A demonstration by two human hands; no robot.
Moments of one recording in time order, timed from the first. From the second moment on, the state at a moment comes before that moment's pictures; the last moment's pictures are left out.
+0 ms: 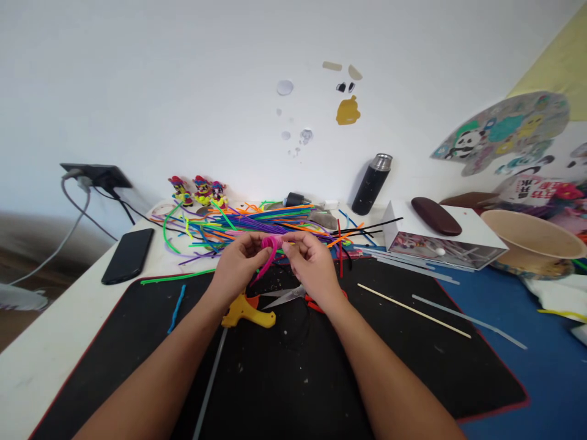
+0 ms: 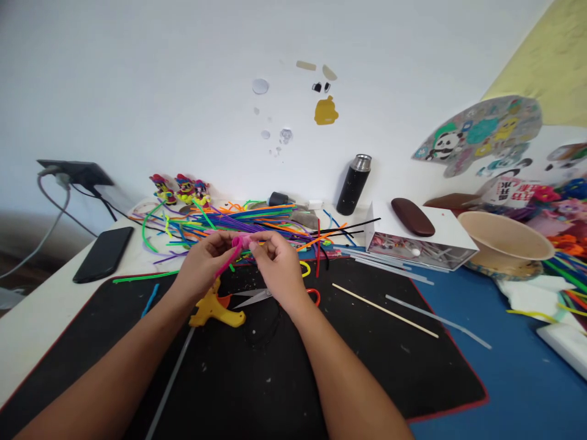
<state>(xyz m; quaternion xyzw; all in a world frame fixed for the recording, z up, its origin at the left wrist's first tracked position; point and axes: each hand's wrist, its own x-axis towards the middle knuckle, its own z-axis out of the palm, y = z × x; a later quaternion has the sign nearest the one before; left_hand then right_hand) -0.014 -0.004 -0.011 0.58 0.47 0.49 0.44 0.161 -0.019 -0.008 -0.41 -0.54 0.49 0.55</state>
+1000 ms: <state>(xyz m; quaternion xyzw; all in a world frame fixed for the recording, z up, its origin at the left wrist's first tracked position) -0.002 -0.017 -0.012 0.74 0.45 0.41 0.28 0.168 -0.013 -0.013 -0.44 -0.55 0.44 0.56</state>
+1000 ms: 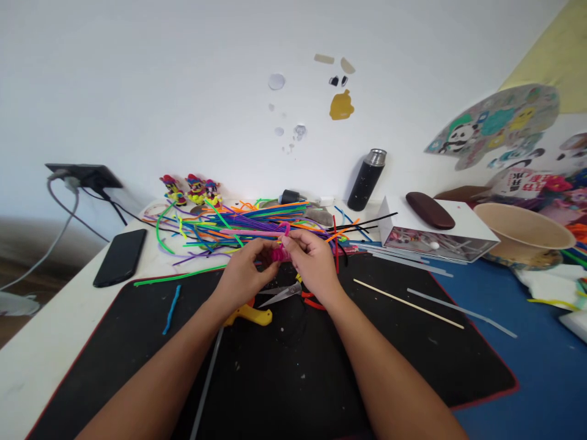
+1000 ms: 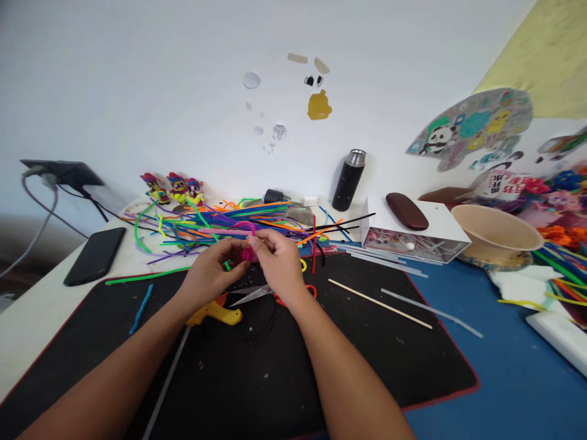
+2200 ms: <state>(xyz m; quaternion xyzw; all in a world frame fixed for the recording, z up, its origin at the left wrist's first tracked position) -0.038 0.018 -0.010 0.45 0.47 0.65 0.39 0.128 -0.058 -0.012 -0.39 -0.89 0.22 0.12</state>
